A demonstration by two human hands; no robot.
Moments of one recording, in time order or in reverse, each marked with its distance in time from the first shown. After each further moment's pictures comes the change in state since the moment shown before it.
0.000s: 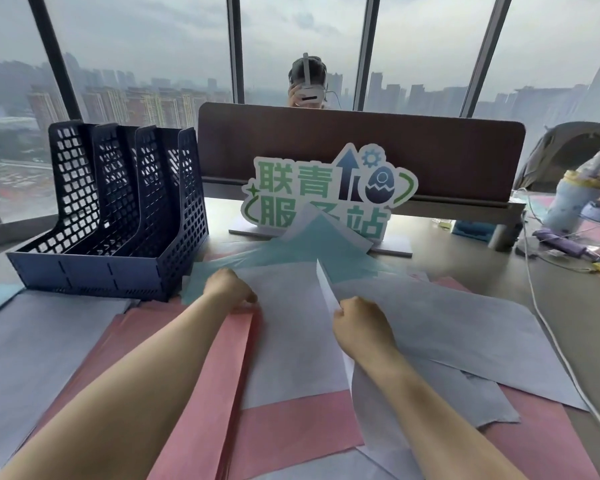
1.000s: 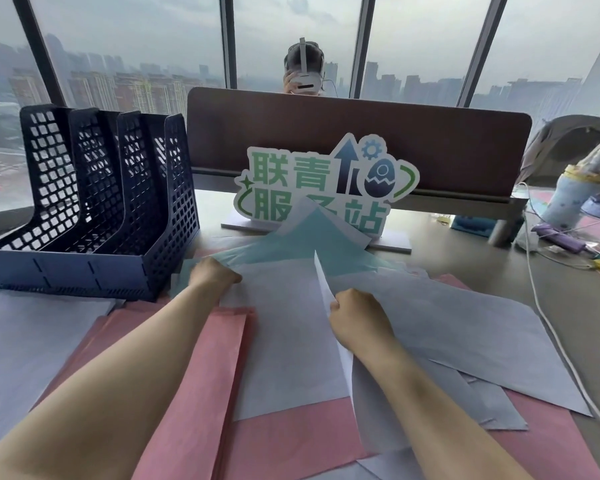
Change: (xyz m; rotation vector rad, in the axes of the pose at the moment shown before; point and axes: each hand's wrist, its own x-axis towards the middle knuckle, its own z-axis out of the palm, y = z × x) left_hand 0.037 -0.006 0.001 -0.172 0.088 0.001; right_hand 0.018 -0.004 -0.001 0.015 -0.039 0.028
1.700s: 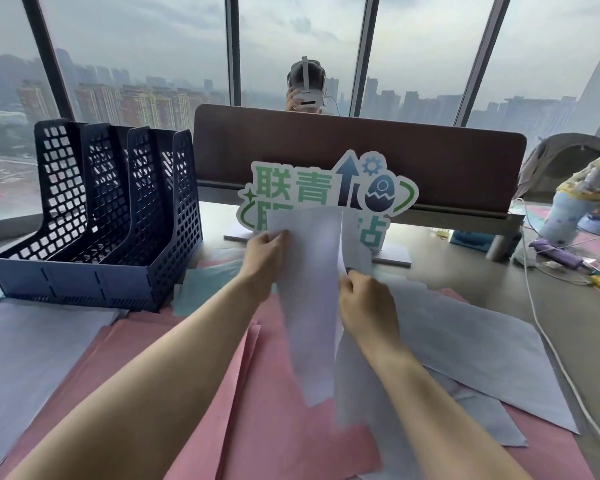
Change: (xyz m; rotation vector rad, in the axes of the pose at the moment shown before) left_hand -0.067 0.088 0.006 -0.891 -0.202 0.184; right_hand 0.009 -0.010 -0.021 0.193 0.324 -0.063
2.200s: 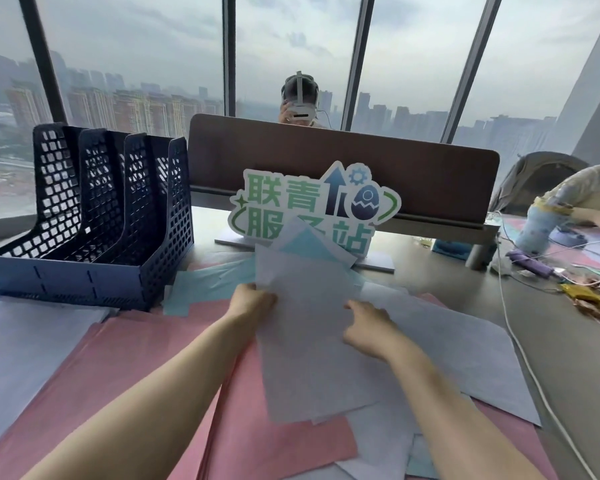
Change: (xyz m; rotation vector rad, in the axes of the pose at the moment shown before) left_hand -0.026 -0.054 -0.014 0.223 0.036 -0.195; right_hand 0.008 0.054 -0.014 -0.311 -0.554 0.108
